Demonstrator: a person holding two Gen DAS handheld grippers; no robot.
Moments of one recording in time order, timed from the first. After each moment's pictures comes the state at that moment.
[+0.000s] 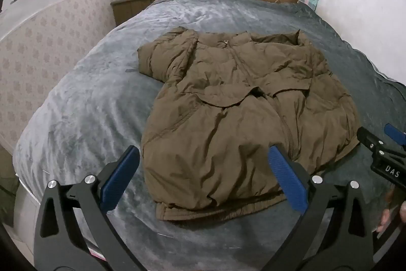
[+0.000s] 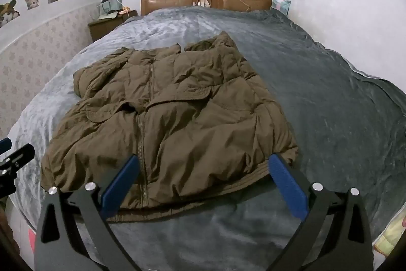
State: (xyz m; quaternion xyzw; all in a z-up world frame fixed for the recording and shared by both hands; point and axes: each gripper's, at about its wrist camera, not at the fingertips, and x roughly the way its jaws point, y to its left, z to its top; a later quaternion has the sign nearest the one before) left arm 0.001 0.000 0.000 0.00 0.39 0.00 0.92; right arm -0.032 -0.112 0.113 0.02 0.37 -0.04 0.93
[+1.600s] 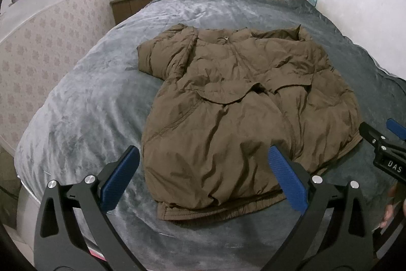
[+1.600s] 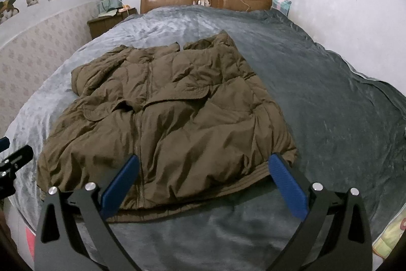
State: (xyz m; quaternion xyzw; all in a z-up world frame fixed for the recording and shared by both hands) left arm 0.006 0.000 -0.006 0.00 0.39 0.00 0.92; right arm -0.029 -0.112 0.113 0.01 0.37 -0.05 0.93
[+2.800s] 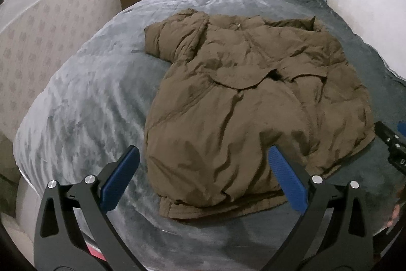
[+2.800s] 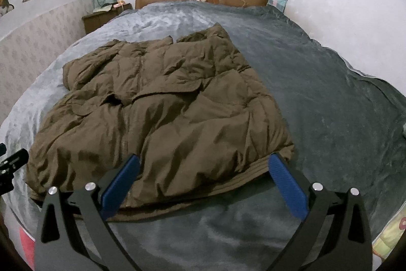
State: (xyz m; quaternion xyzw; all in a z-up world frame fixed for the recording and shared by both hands) left arm 0.018 0.012 -0.035 -0.02 0.42 0.02 0.91; right arm -0.021 -0.120 0.096 0.00 0.38 -0.06 0.92
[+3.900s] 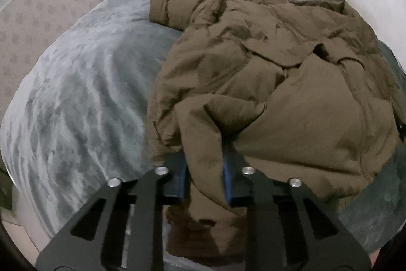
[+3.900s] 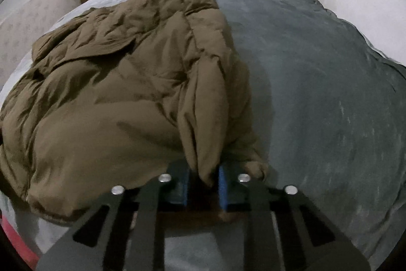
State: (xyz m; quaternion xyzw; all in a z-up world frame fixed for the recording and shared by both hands) left arm 0.076 0.050 -0.109 -0.02 0.46 0.04 0.88; right arm 0.056 -0.216 -0.002 0.01 0.47 -0.02 0.88
